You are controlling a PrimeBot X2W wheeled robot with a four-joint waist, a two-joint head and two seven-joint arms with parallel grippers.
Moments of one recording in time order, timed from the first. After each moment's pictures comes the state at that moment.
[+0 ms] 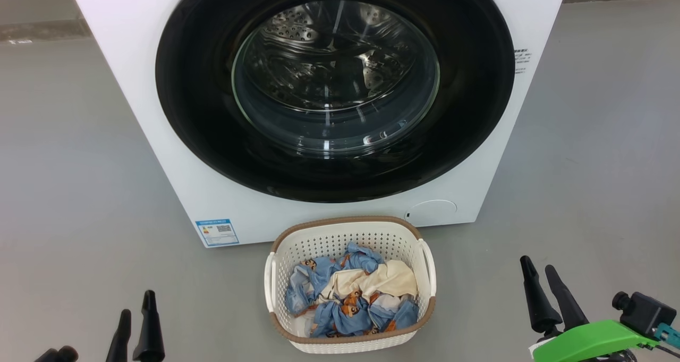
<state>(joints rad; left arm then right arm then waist) -0.01 0.02 0.05 0.29 -0.80 -0.11 -0.09 -0.02 -0.06 -0.04 0.23 0.75 0.13 -0.09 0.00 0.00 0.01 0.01</state>
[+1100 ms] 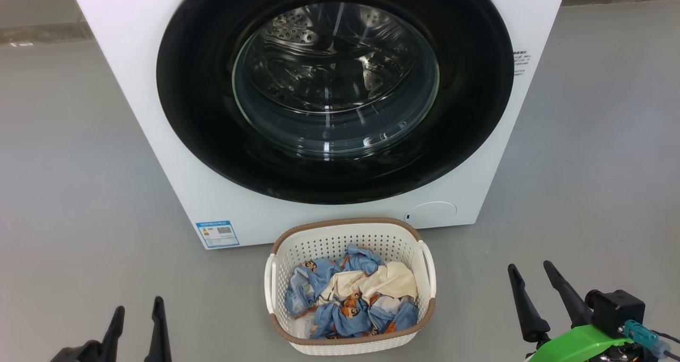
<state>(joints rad) 0.00 0.03 0.07 0.32 -0.32 -0.11 -0.19 -0.02 -0.10 -0.01 0.25 0.29 0.13 -0.19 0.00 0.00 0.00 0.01</state>
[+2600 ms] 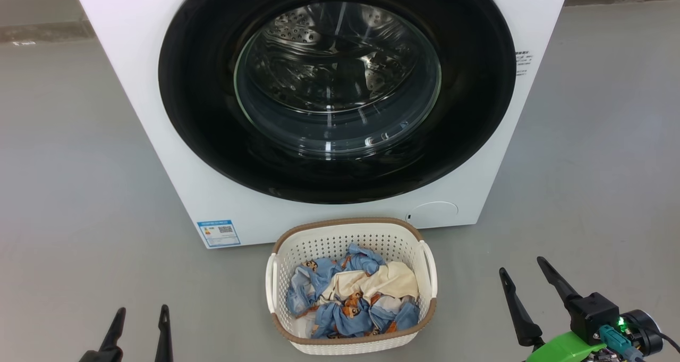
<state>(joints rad) 0.02 0.03 0.08 0.32 -0.03 -0.10 -0.25 -0.03 -0.10 -0.01 0.25 0.01 0.13 -0.25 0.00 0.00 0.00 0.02</state>
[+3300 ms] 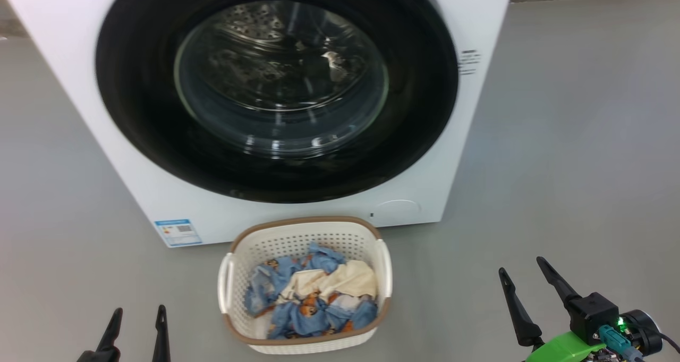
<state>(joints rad) 0.02 0.03 0.09 0.33 -0.03 -0.10 -0.25 -0.03 -0.10 -0.01 0.25 0.01 0.13 -0.25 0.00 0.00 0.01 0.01</state>
